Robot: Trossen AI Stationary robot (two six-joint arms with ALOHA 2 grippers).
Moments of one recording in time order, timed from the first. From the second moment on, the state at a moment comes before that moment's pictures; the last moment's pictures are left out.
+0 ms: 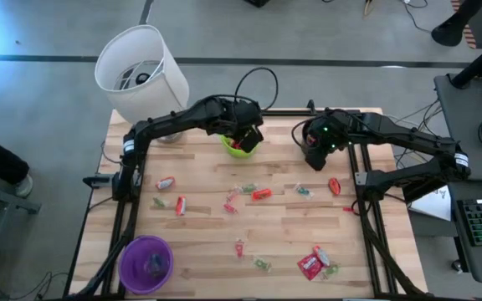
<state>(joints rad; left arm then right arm) 0.21 2.04 2.25 -1.41 -0.43 -0.50 -0.34 1.14 1.16 -1.05 0.00 0.21</state>
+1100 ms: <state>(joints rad) 0.01 1.97 2.36 -1.57 -0.44 -0.37 -0.15 1.52 1.12 -0.66 -0.30 -0.15</state>
